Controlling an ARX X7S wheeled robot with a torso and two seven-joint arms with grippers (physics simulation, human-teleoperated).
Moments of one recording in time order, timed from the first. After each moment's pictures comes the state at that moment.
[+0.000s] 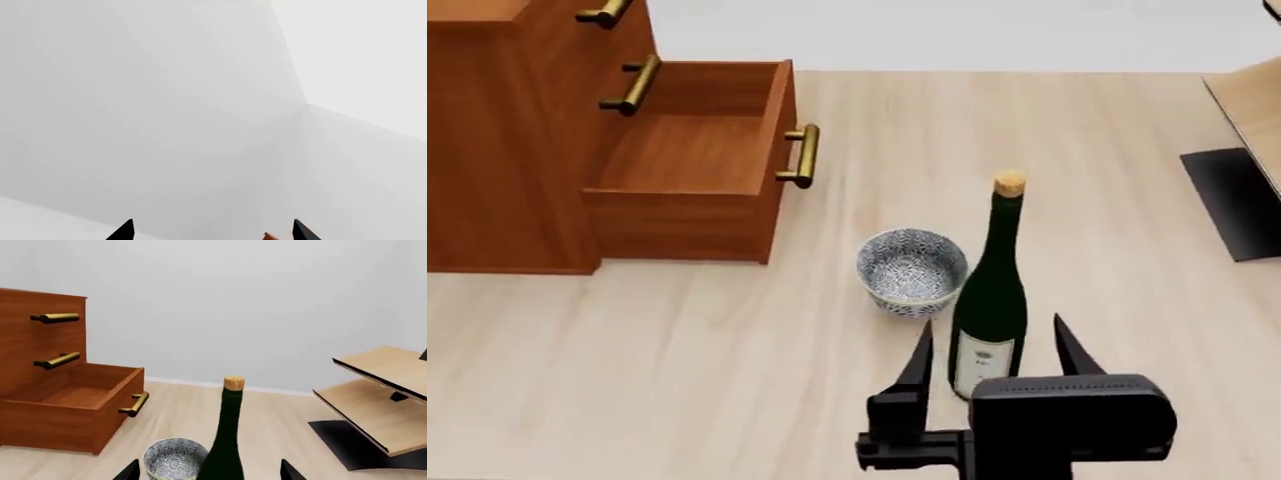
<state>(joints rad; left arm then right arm) -0.13 -0.10 -0.46 0.46 -0.45 0.11 -0.53 0.22 0.16 -0.17 -0.41 0.08 0.49 0.19</state>
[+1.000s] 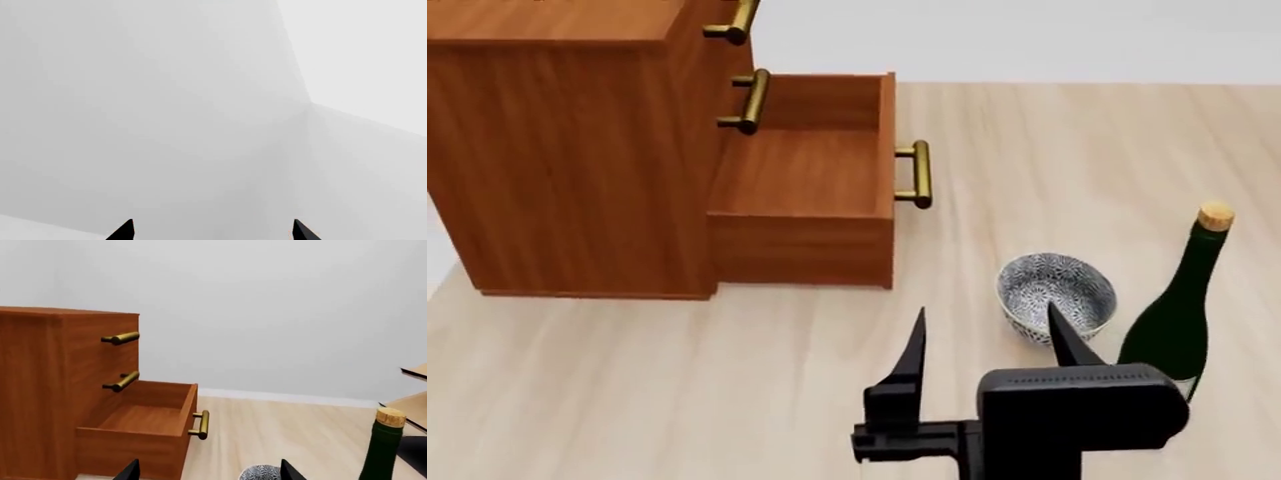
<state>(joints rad) -0.10 -0.14 -0.41 0.47 -0.45 0.14 -0.58 0.24 0.19 -0.17 -0.42 0.15 0.48 0.19</state>
